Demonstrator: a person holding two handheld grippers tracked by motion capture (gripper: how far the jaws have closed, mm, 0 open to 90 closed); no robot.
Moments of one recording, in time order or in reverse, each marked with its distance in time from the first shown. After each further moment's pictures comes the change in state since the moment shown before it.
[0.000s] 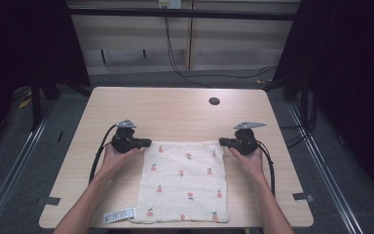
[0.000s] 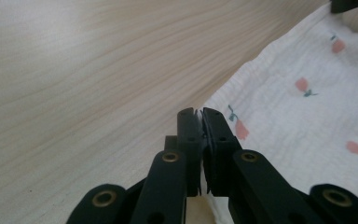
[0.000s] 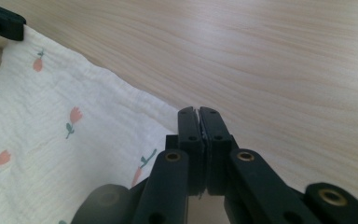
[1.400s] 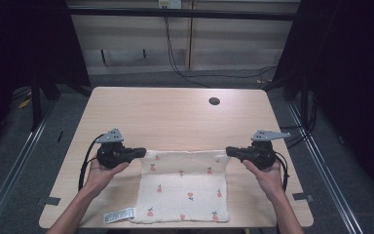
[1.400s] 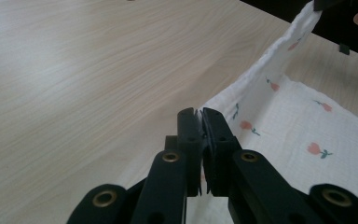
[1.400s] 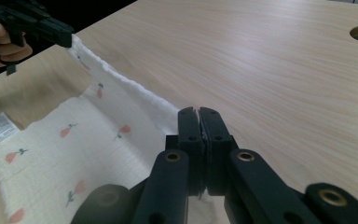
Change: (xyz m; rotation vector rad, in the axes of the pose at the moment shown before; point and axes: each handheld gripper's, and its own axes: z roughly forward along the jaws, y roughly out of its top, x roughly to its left) left arm -0.061 -0.012 -0.067 -0.099 -0.050 0.113; right arm 0.039 -0.006 -0.085 -0.096 0.157 -0.062
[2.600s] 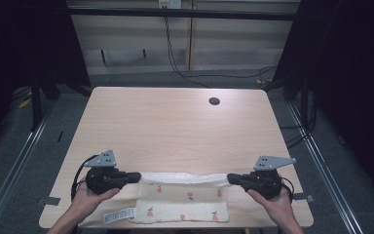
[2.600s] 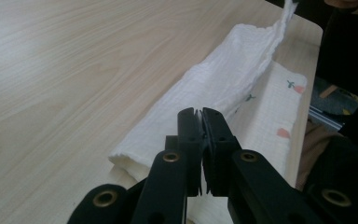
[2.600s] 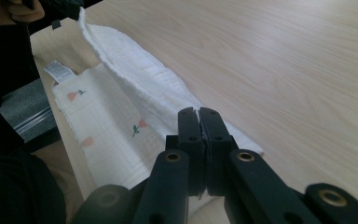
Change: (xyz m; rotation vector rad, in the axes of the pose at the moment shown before) left arm -0.050 -0.026 -0.038 0.087 -0.098 0.041; right arm 0.052 -0.036 -0.033 0.077 0.070 -0.072
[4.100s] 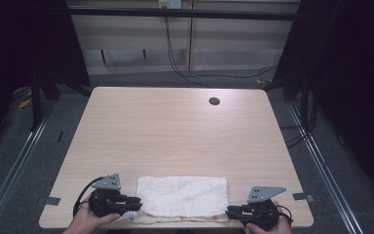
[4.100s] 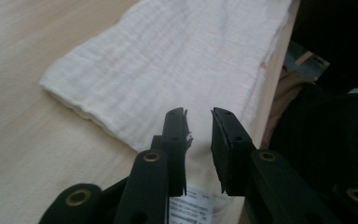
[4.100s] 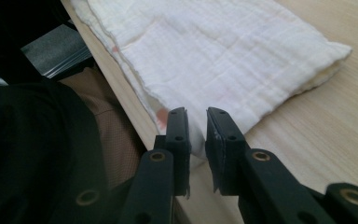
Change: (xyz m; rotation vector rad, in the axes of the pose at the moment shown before) left arm -0.018 -0.048 0.018 0.137 -0.085 -0.055; right arm 0.034 -0.064 0.008 0.173 0.065 0.000
